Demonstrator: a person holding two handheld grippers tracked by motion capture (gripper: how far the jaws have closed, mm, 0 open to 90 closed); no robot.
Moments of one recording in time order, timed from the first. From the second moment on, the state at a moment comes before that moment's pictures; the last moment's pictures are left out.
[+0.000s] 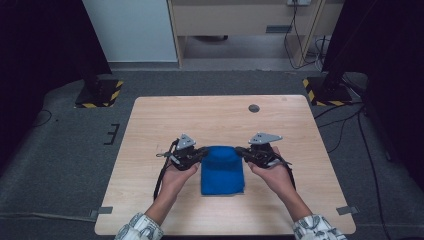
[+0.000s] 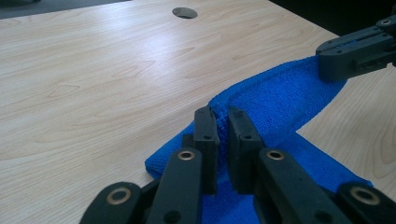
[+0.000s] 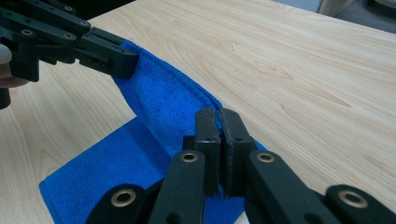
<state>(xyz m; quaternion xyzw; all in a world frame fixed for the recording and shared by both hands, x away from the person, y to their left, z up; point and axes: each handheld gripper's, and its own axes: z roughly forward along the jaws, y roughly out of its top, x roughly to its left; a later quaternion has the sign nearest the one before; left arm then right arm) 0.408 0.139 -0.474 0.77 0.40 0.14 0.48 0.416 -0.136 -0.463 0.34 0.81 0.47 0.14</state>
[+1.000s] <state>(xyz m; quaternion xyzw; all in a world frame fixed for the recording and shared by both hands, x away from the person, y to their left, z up) 0.387 0.141 -0.485 0.77 0.39 0.13 0.48 0.398 -0.140 -0.488 0.33 0.82 0.45 0.12</state>
